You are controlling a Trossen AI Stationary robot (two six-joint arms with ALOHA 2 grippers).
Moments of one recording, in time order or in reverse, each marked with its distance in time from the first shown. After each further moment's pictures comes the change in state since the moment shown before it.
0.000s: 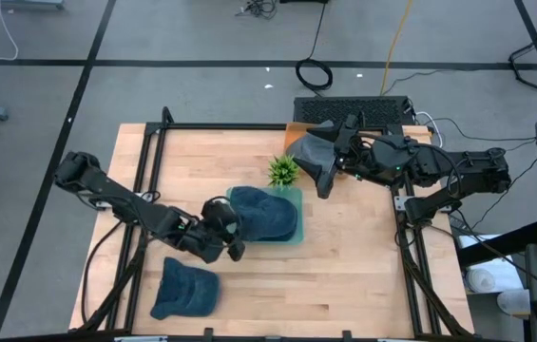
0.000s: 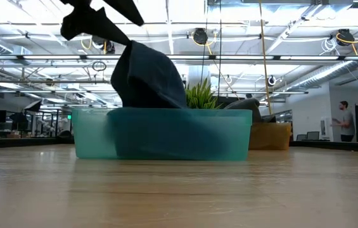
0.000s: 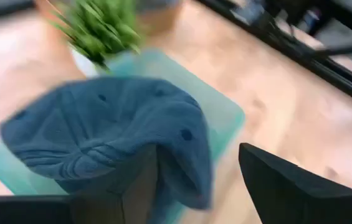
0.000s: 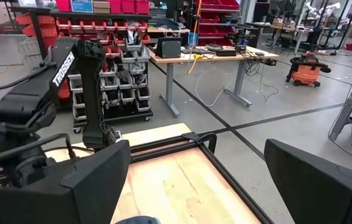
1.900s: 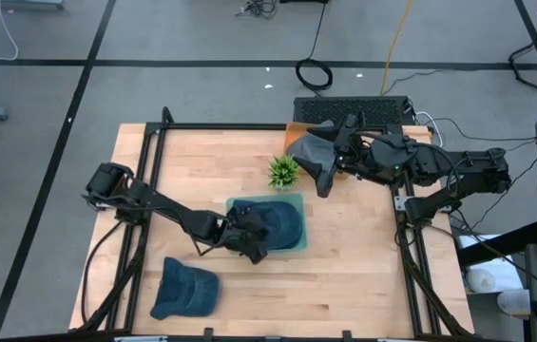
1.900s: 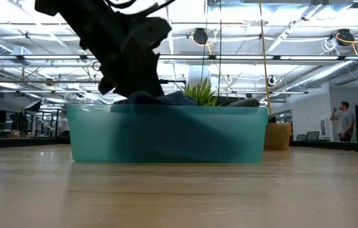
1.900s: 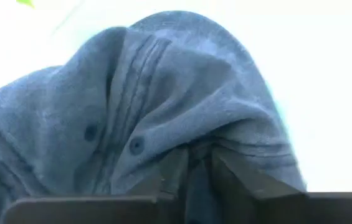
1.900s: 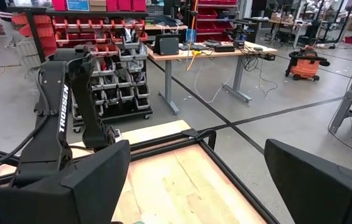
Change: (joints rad) left arm 0.154 0.322 0.000 0.208 0.253 0.231; right arm -0.007 0.000 0.000 -0.016 0.001 0.030
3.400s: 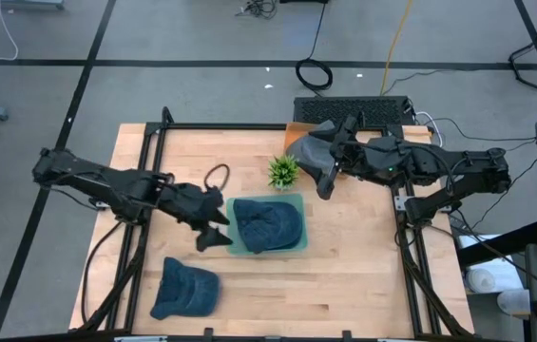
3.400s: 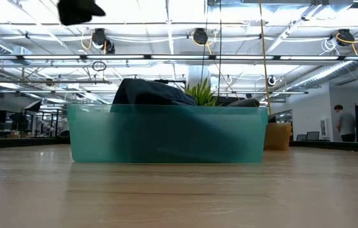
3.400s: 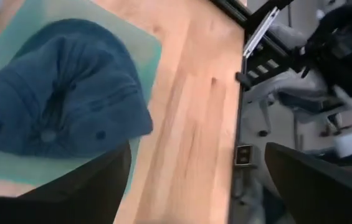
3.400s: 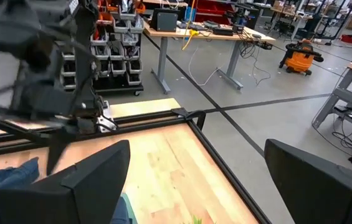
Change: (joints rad) left arm 0.064 -0.591 0.000 -0.328 0.527 -0.020; right arm -0.005 0.000 0.000 -0.111 -0.001 -0.052
